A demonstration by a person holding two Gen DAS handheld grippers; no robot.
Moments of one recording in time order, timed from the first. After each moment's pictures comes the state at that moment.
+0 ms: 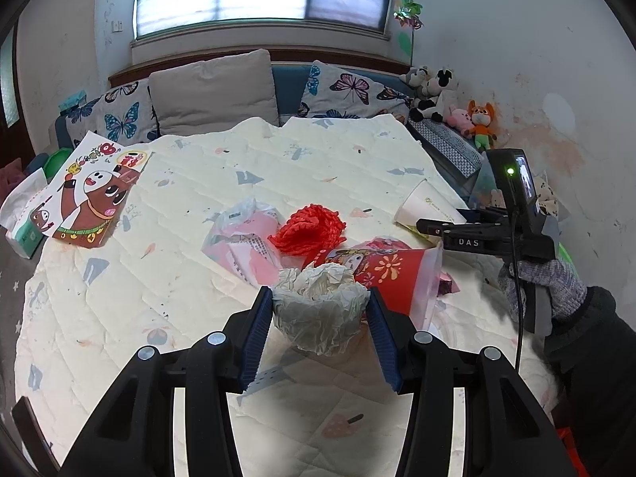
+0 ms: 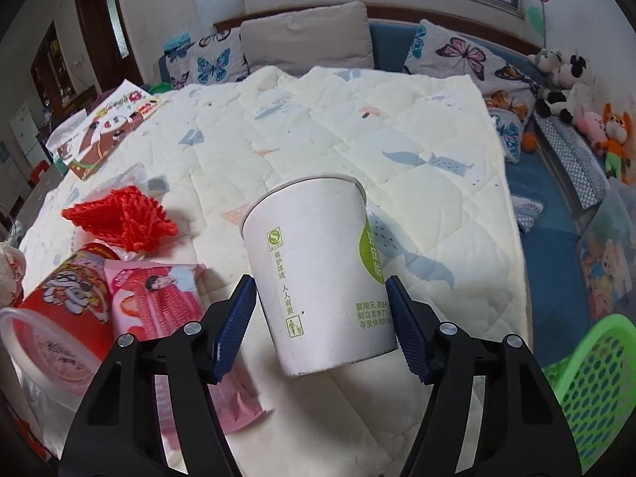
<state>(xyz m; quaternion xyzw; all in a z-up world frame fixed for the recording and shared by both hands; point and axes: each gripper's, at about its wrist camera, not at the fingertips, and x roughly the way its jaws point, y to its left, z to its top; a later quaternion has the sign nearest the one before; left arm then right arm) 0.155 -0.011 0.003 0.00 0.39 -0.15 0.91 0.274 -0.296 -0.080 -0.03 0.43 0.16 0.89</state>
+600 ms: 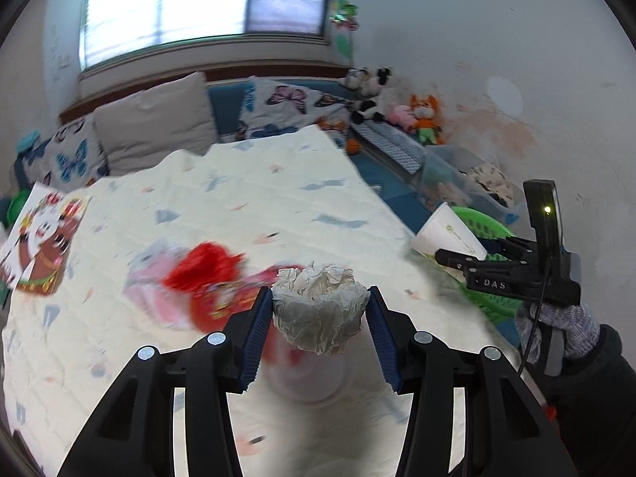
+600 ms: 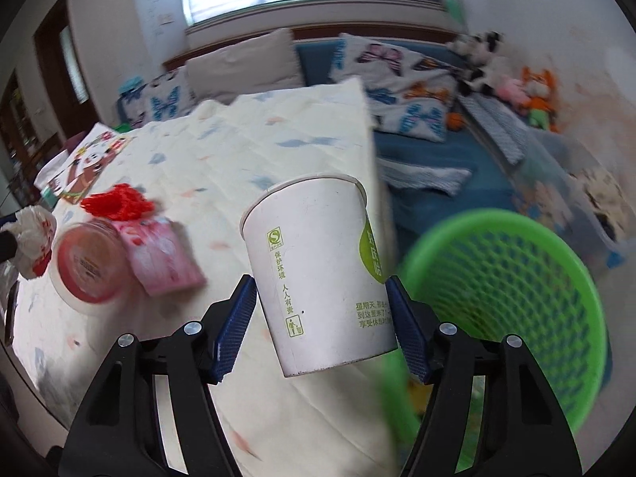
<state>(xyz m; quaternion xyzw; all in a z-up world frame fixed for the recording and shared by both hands) 0.141 -0.108 0.030 0.04 0.37 -0.24 0.90 0.158 -0.405 -0.046 0.02 0.41 0.05 0.91</state>
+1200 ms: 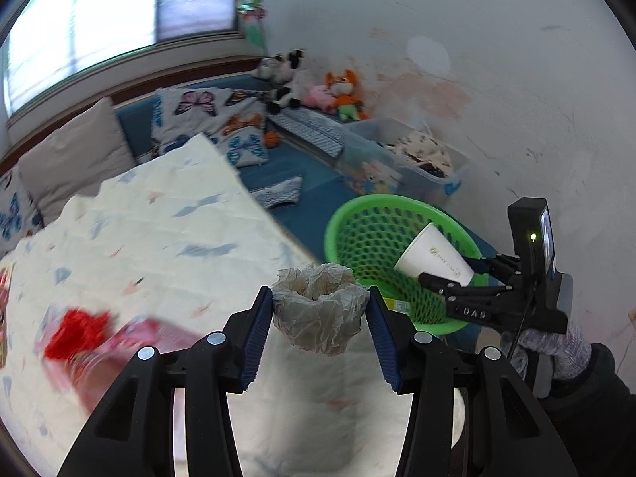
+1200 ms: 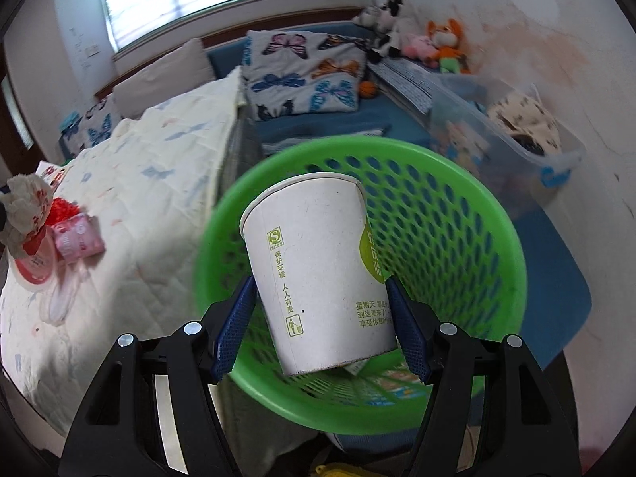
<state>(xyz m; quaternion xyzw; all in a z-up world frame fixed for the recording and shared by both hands) 0.137 -0.258 0.028 0.10 0.37 -0.34 0.86 0.091 -0.521 -0.072 0.08 0.42 -0.06 0.90</state>
